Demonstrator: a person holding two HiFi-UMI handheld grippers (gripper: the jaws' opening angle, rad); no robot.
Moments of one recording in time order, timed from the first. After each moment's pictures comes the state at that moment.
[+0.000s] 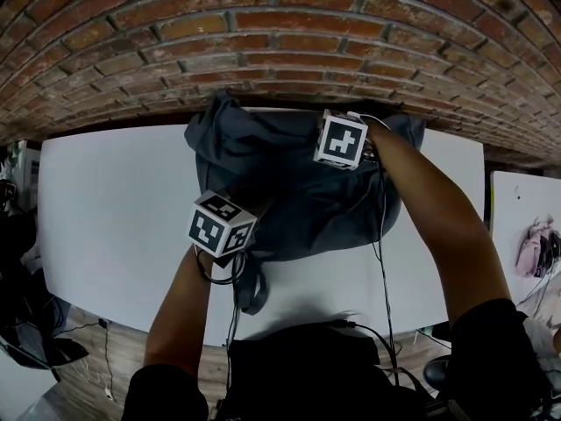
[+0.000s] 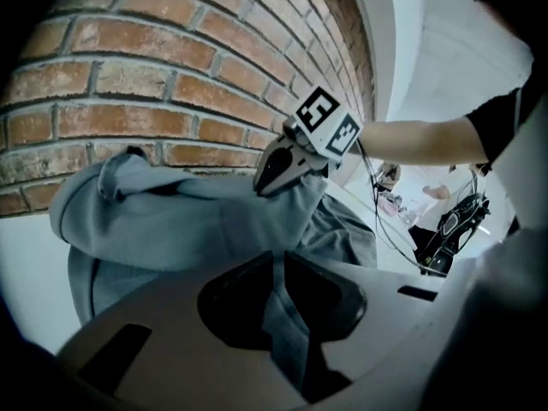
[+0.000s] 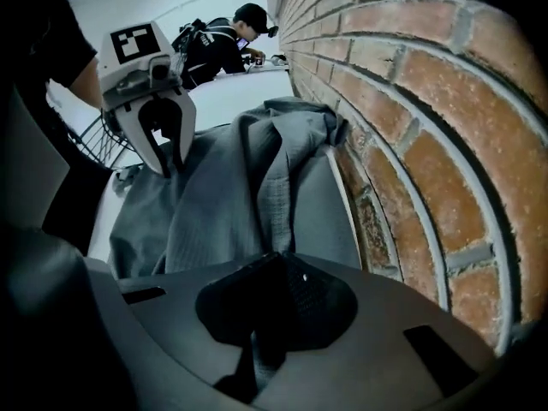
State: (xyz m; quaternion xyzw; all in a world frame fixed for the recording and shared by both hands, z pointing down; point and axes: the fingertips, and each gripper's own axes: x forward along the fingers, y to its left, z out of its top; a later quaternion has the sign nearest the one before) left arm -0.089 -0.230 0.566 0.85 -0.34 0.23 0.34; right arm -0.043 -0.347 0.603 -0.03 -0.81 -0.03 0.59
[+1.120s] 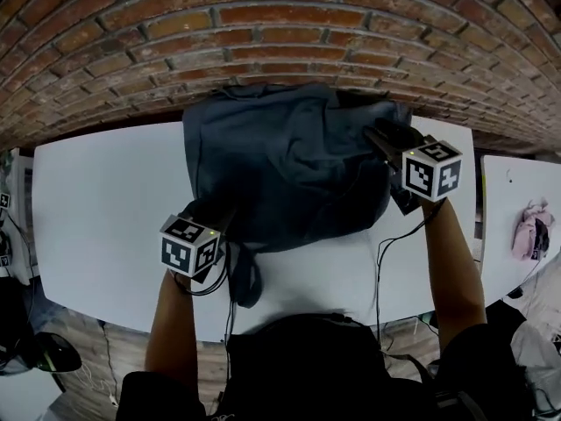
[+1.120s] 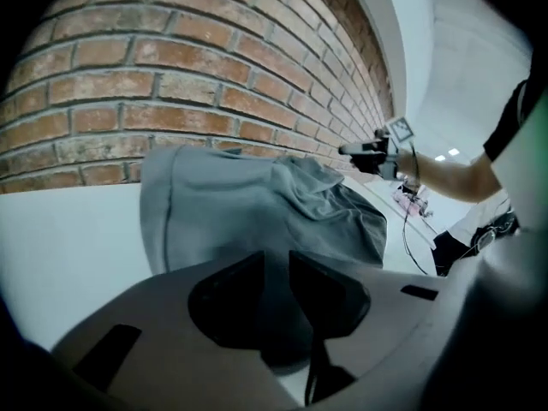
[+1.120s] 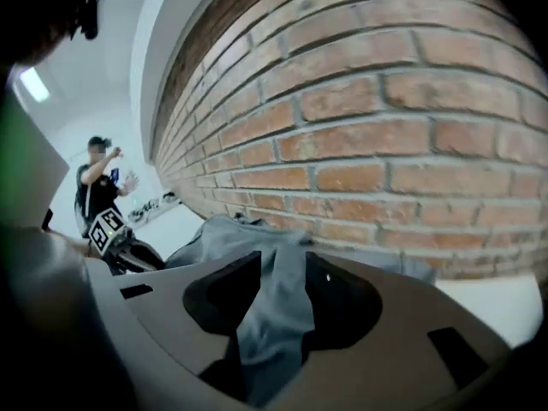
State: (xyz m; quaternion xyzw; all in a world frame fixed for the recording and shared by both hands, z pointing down) left arm -0.149 -0.183 0.577 0.81 -0.41 0.24 0.35; right arm 0.099 -0.363 0.486 0.35 -0.88 0.22 0.25
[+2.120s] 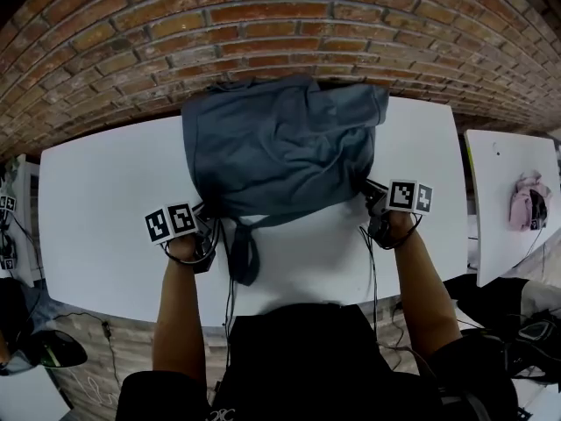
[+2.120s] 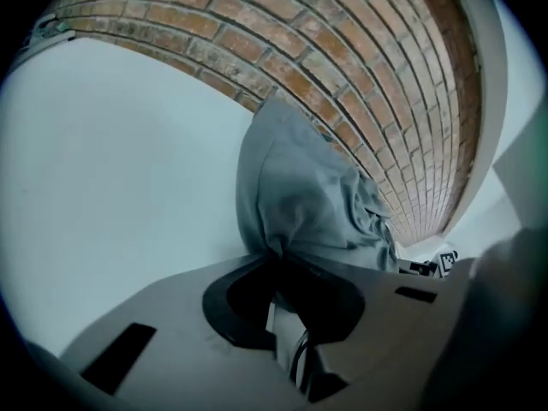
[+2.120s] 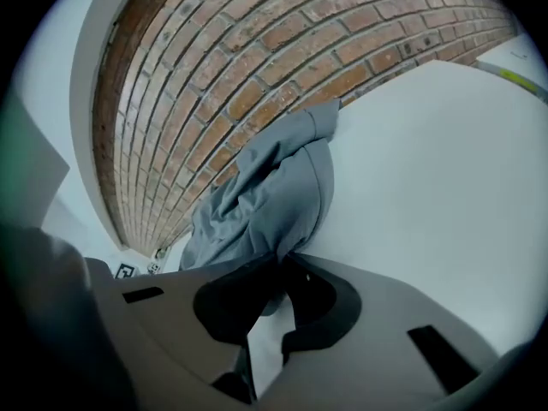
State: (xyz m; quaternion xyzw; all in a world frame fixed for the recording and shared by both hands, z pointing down) left arm -0.200 -0.133 0.626 0.63 -0.50 0.11 0.58; right arm 0.175 -0.211 0.597 0.43 -0.72 0.52 0.16
